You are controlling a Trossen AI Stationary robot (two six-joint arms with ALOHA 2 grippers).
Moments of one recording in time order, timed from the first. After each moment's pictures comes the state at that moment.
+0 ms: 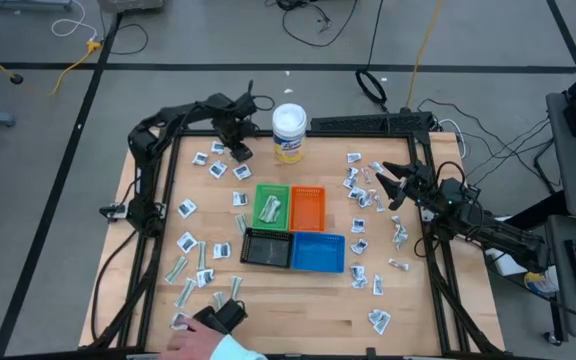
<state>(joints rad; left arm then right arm) 0.86 2.06 1.48 -1.00 0.08 0.27 -0.43 0.00 0.02 0.10 0.13 0.27</state>
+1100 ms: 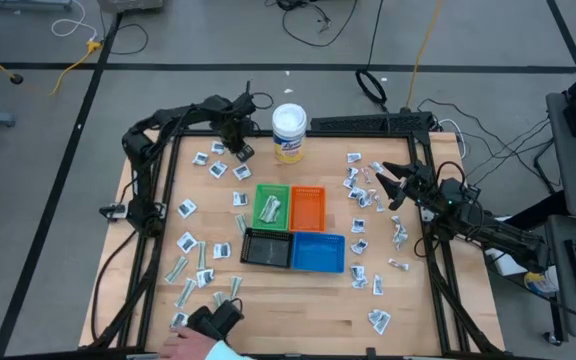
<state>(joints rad) 0.86 1.98 1.44 -0.93 0.06 0.15 -0.43 0.00 0.02 0.10 0.13 0.27</state>
